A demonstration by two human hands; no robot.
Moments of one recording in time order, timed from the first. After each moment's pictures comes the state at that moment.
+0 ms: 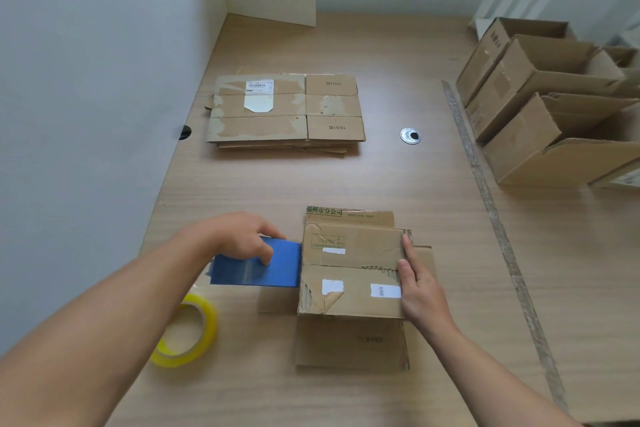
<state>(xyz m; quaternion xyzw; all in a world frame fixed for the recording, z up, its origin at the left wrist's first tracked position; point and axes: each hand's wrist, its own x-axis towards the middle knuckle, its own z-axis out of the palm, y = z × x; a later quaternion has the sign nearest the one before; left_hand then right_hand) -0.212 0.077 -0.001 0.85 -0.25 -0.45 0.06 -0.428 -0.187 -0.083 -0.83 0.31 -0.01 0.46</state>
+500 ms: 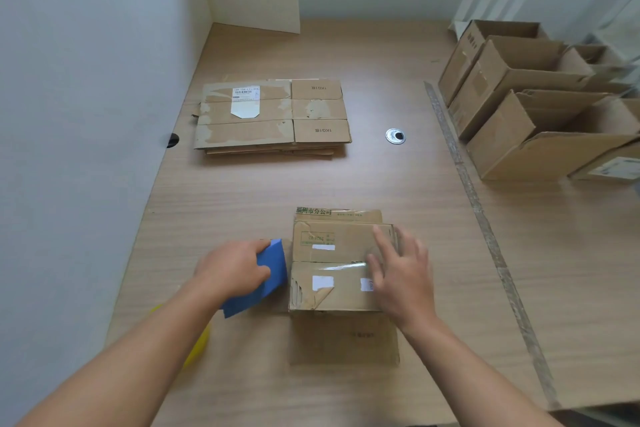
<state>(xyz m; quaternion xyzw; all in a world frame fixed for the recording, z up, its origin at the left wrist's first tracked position) -0.273 0.081 -0.036 0.95 -0.18 -0.26 0.05 -0.419 -0.165 -0.053 -0.95 0.23 -0.06 0.19</state>
